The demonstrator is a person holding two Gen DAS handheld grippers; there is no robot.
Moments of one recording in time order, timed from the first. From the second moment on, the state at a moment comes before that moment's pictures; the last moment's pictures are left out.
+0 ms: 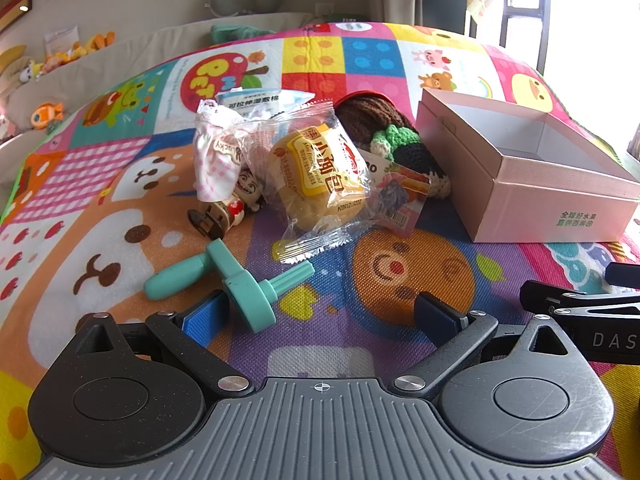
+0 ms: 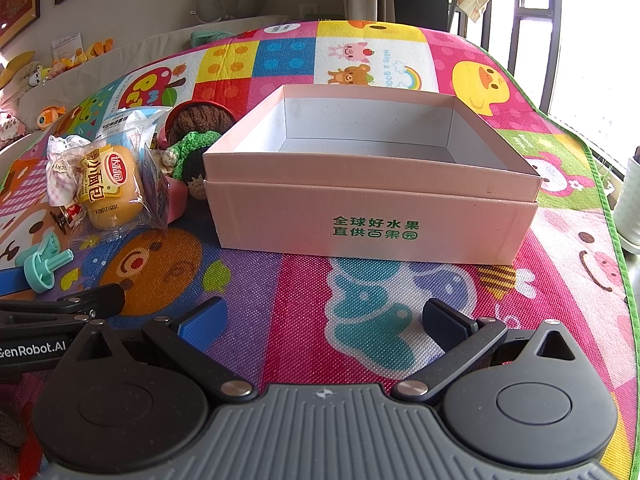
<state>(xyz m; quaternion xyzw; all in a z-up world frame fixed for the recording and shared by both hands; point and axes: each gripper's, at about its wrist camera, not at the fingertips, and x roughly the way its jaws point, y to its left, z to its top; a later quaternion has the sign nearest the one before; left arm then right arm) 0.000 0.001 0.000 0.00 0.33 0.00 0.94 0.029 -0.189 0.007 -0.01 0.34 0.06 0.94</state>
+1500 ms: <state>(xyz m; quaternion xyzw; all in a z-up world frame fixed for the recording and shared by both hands) 0.017 0.022 0.030 -0.08 0.26 0.01 0.96 0.028 -0.190 0.009 -0.01 0.34 0.06 0.94</state>
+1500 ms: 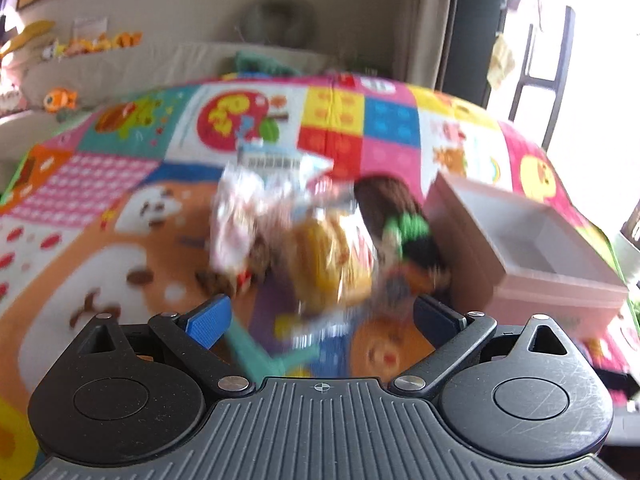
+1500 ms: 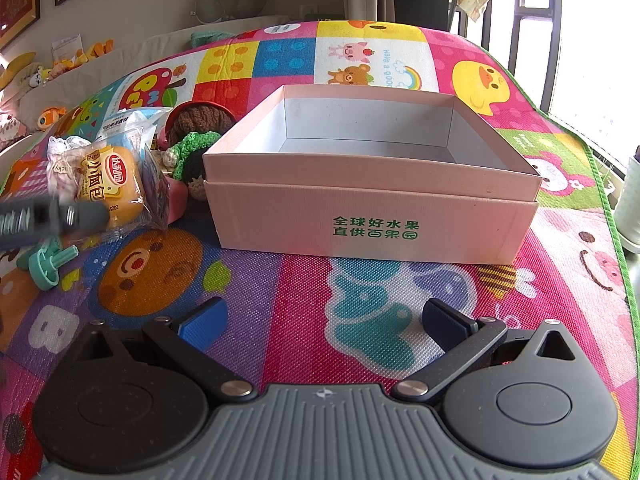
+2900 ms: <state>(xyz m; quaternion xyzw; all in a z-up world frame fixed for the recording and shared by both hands) -0.075 0.126 0.044 -0.11 0.34 -0.06 0.93 0.024 -0.195 0.018 -0.04 0.40 0.10 0.91</state>
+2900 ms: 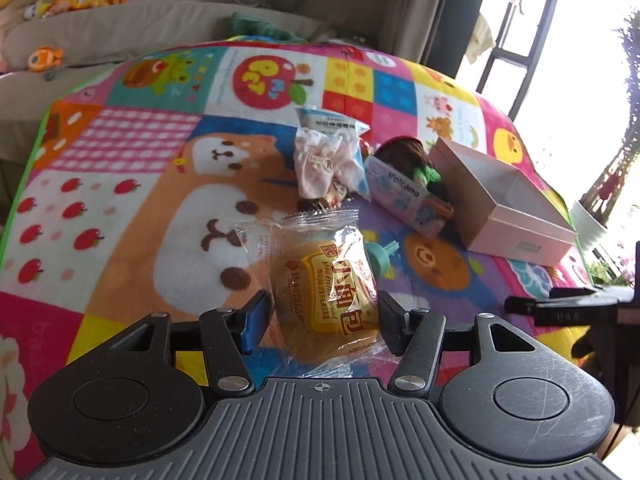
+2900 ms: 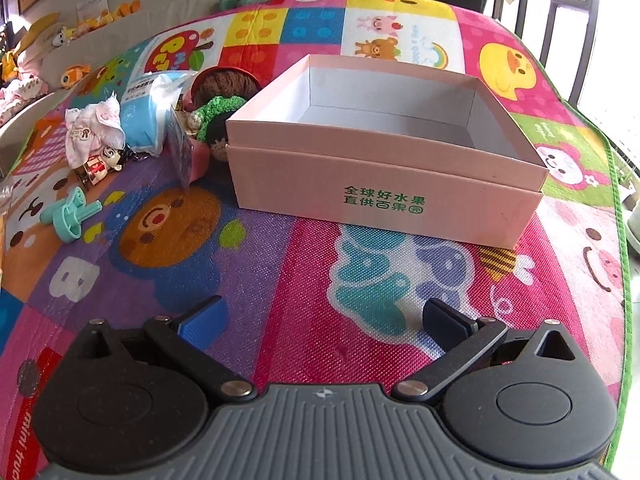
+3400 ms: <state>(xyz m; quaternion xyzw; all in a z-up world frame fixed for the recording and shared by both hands) -0.074 0.193 0.042 -0.18 0.32 -0.02 0.93 0.040 -0.054 0.041 -0.06 0.36 0.32 0.87</state>
